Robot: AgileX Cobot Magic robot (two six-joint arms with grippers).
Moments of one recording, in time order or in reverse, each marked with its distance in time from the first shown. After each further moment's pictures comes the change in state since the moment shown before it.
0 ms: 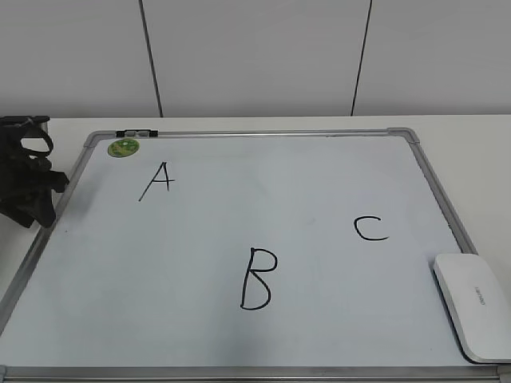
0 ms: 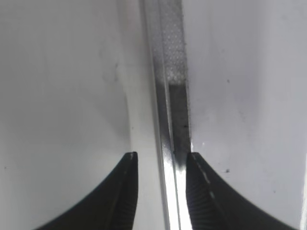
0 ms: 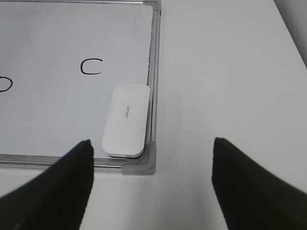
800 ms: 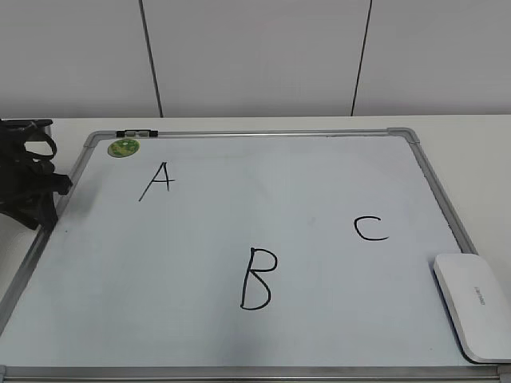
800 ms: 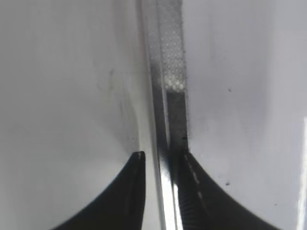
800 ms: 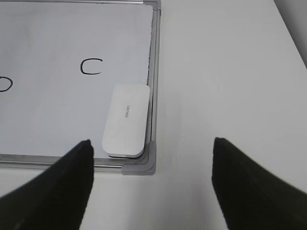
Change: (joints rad) left arm 0.000 0.025 -0.004 -0.002 -0.020 0.000; right arm 0.000 0.000 0.000 0.000 0.000 0.000
